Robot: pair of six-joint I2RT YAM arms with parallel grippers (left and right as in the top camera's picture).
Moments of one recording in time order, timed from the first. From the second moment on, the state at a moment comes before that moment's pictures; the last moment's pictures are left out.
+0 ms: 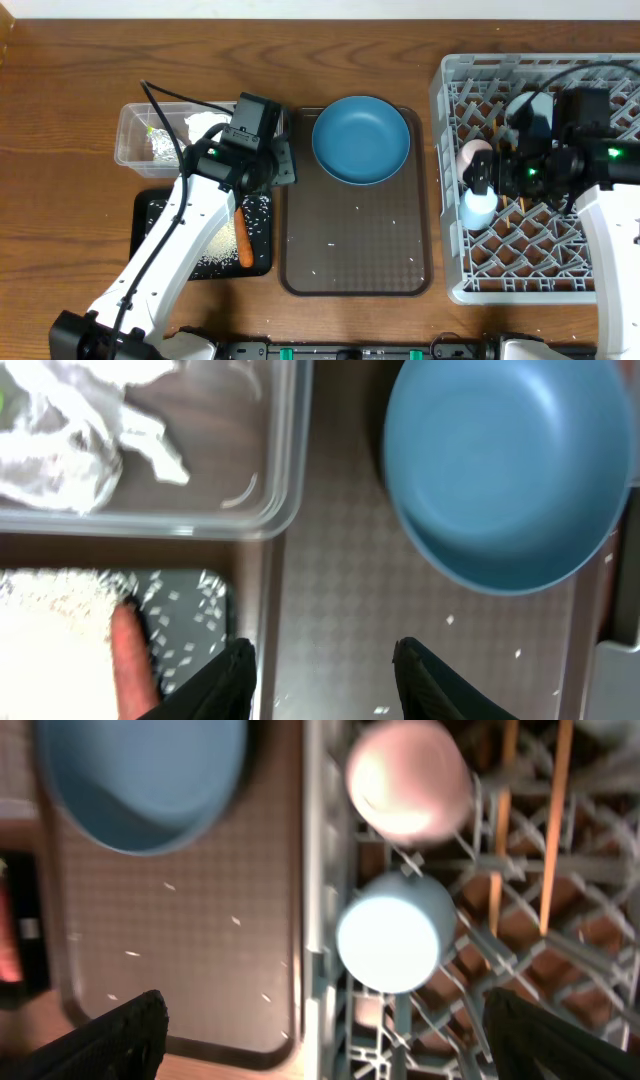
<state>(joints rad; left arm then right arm) -0.36 1.45 1.19 -0.84 0.04 -0.51 -0.06 1.37 1.33 -1.20 -0.28 0.00</state>
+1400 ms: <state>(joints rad) -0.50 1.91 1.19 -0.43 0.03 -0.65 -0.06 1.37 1.36 -1.27 -0.24 -0.04</state>
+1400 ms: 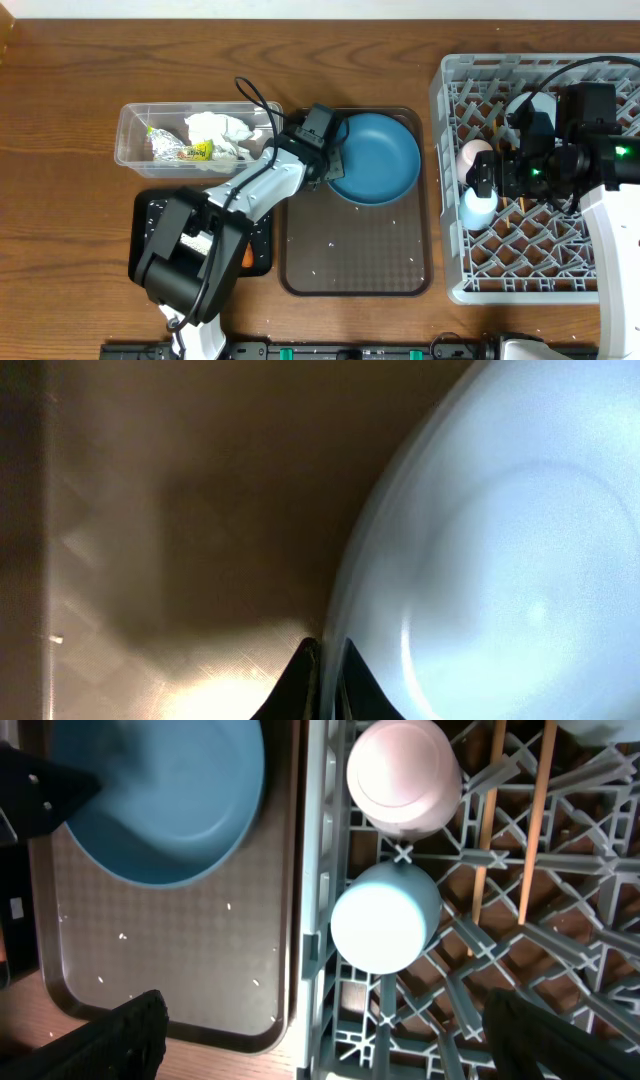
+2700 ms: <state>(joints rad) -0.64 1.44 1.19 -0.64 0.06 -0.65 0.15 1.44 1.35 -1.04 -0.27 -0.01</state>
